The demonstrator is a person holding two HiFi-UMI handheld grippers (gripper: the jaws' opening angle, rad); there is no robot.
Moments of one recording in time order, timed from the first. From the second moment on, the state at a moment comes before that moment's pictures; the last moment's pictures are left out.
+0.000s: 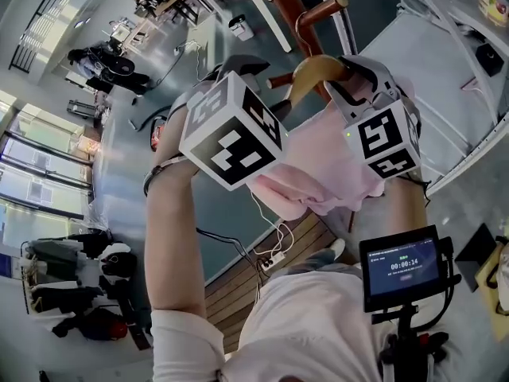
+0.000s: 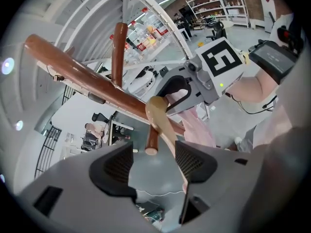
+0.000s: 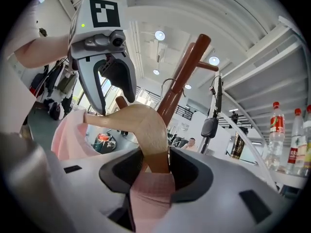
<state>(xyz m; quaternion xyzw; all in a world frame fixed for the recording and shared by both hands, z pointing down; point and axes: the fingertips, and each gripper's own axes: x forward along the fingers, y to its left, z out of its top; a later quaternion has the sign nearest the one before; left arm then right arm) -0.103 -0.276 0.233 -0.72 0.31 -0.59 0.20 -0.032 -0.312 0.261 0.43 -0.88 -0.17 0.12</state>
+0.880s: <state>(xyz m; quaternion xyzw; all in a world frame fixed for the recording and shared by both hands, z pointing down) -0.189 -0.267 0.248 -0.83 0.29 -0.42 0.21 -0.081 -0.269 0.256 0.45 -0.86 -0.16 0.19</state>
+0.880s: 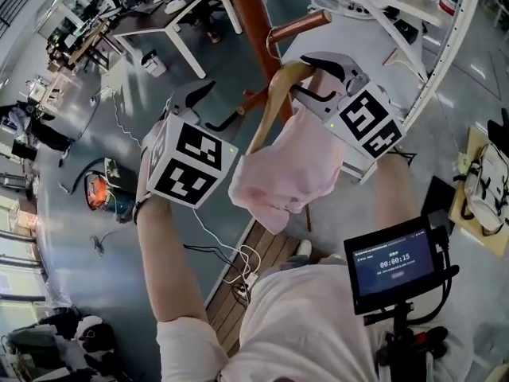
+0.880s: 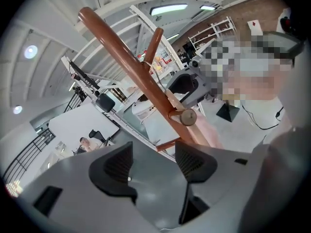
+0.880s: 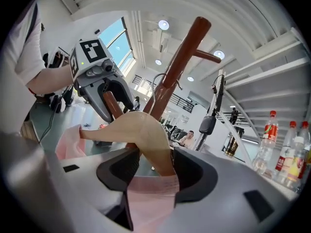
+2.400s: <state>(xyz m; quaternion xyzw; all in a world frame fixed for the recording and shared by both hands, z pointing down) -0.165 -0.273 0.240 -0.89 0.28 -0.29 0.22 -0.040 -0.226 0.242 0.40 -0.86 -0.16 0.27</state>
